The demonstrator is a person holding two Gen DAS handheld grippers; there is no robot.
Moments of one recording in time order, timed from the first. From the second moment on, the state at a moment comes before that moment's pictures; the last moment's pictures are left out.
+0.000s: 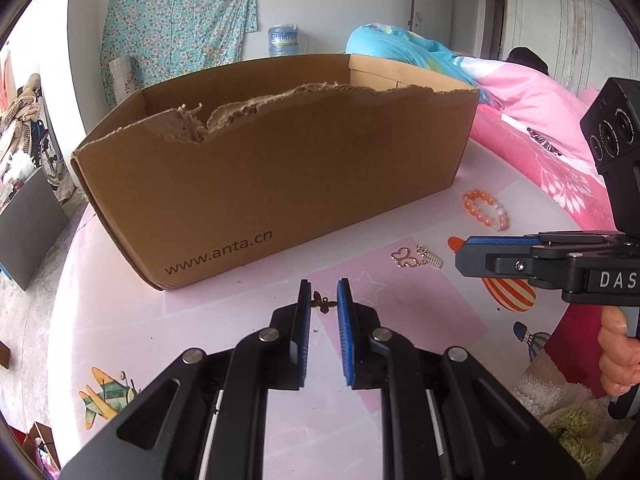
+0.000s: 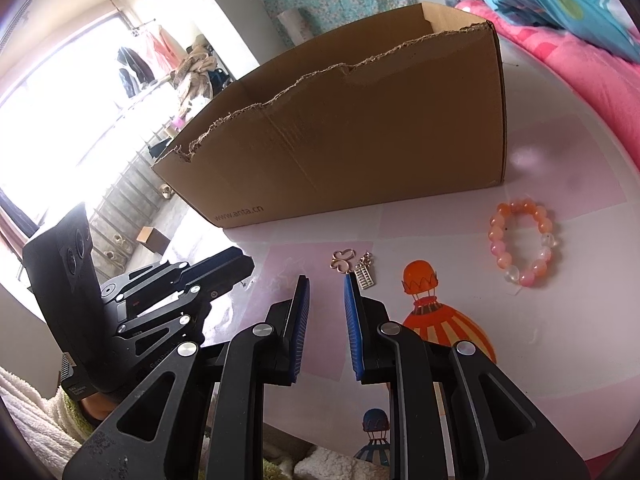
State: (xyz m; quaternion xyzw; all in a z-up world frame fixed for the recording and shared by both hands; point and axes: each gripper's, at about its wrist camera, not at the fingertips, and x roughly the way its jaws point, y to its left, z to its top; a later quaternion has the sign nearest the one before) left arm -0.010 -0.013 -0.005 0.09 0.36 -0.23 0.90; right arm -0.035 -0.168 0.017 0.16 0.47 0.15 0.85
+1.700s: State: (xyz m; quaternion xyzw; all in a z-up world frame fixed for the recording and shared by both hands) left arm -0.011 -0.007 -0.021 0.07 0.38 -0.25 0.89; right arm -0.012 -0.100 0.002 -0.06 0.48 0.14 0.86
